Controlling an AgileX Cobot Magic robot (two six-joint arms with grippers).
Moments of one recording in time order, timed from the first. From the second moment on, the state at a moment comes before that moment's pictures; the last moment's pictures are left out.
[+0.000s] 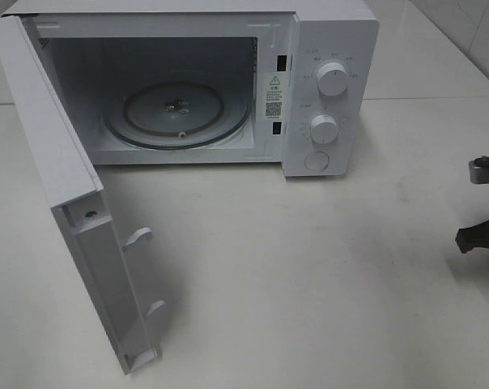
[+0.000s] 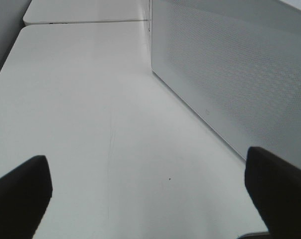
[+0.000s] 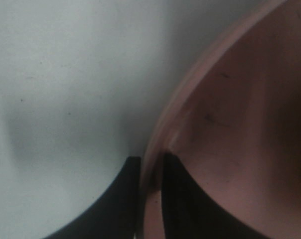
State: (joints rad) left arm -0.02 -0.01 -0.50 -0.08 1.05 0.05; right arm -0.07 1.80 -0.81 -0.22 0.57 0.13
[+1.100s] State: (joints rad) left arm -0.02 -0.01 -0.50 -0.08 1.05 0.05; right arm 0.20 1.76 -0.77 -0.63 0.74 0.57
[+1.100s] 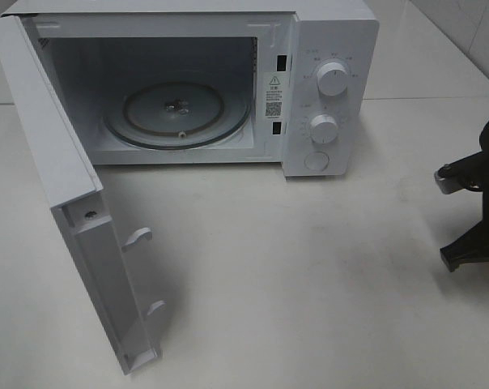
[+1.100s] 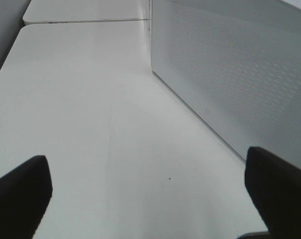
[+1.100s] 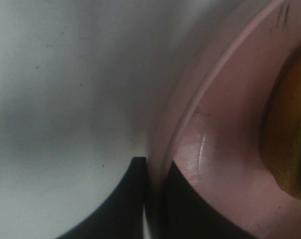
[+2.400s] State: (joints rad) left arm -0.02 -0.01 -0.50 -0.08 1.05 0.05; right arm 0.68 1.59 -0.73 -0.65 0.97 0.60
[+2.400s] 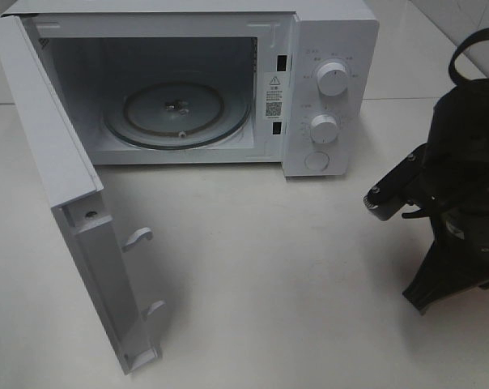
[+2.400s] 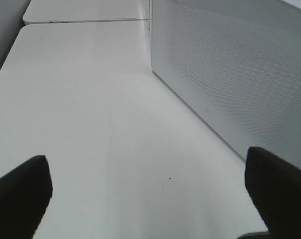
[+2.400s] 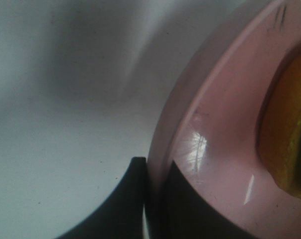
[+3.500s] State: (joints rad) left arm -0.02 -0.01 -0.50 -0.08 1.05 0.05; right arm 1.07 1.59 -0.73 -0.64 1.04 0.60
